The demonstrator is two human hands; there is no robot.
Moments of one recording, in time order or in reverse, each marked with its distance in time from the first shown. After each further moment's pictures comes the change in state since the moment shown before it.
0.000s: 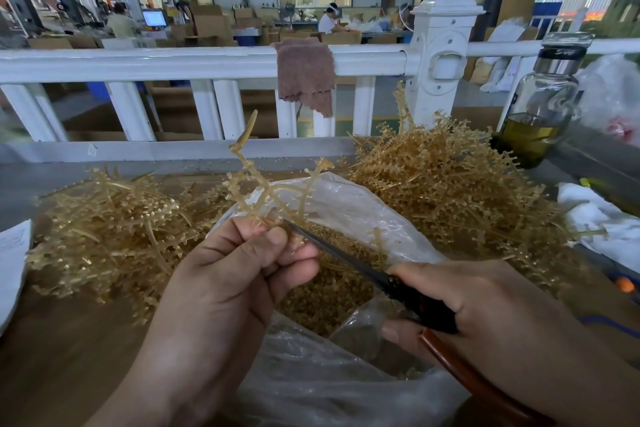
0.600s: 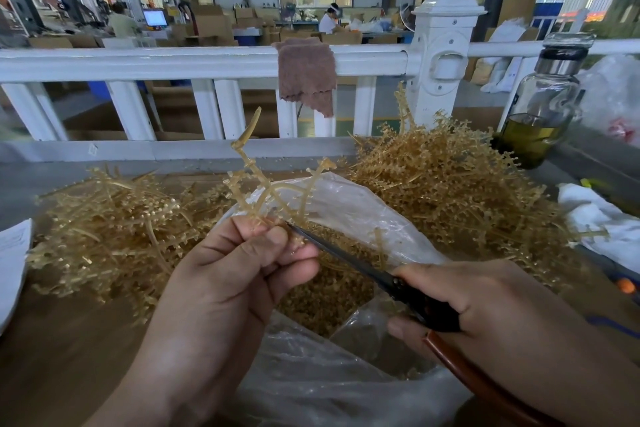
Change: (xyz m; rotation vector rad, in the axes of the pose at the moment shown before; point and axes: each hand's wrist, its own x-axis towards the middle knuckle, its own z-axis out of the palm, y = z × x) left_hand 0.001 0.003 -0.001 -0.007 0.001 -0.004; right_hand 0.001 -0.005 -0.004 -0.036 -0.010 0.005
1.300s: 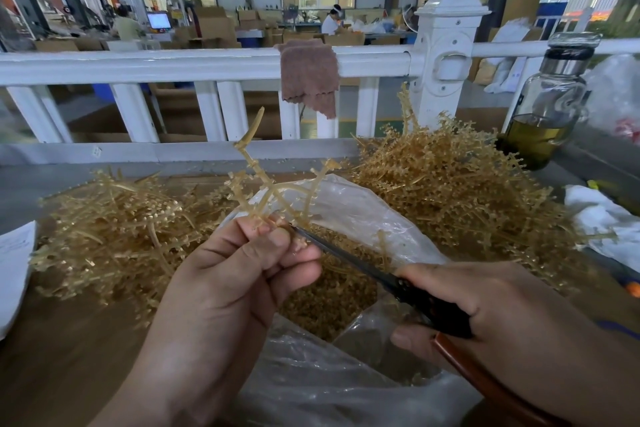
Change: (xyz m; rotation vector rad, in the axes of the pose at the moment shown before) left_hand 0.004 0.000 -0.005 -0.009 -0.047 -0.008; right_hand -0.001 0.004 -0.001 0.021 0.012 0.009
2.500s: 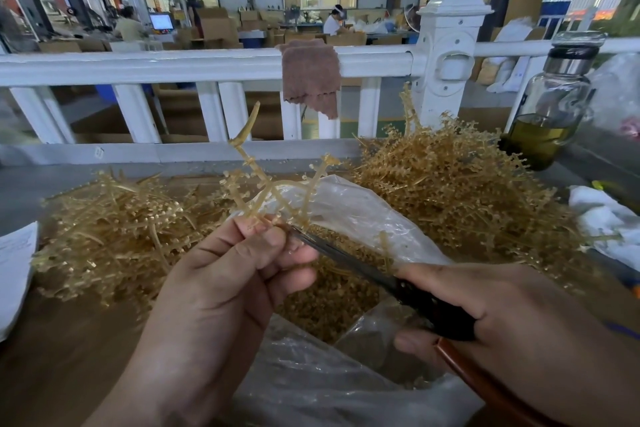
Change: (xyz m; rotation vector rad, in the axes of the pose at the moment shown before) left_hand 0.001 0.007 0.000 -0.009 -0.001 -0.017; right_hand 0.000 -0.011 -0.009 -0.042 0.062 0.011
